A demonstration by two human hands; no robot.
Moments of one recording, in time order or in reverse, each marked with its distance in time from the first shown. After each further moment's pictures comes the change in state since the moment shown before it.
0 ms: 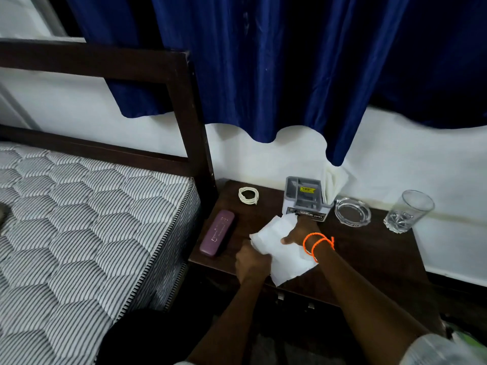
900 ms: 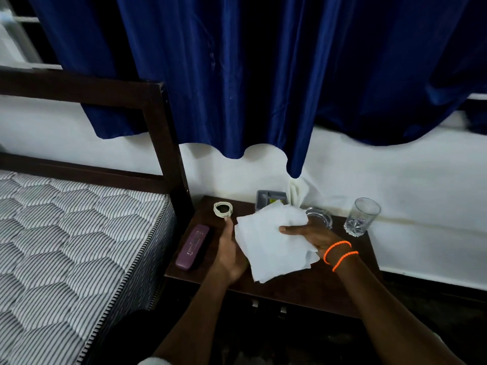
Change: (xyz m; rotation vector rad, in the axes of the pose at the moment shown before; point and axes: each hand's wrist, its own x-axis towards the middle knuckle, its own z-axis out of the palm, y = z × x) left_hand 0.005 0.045 -0.014 -1.120 -0.769 -0.052; right_hand -0.060 0.047 -0.089 0.926 -0.266 -0.111
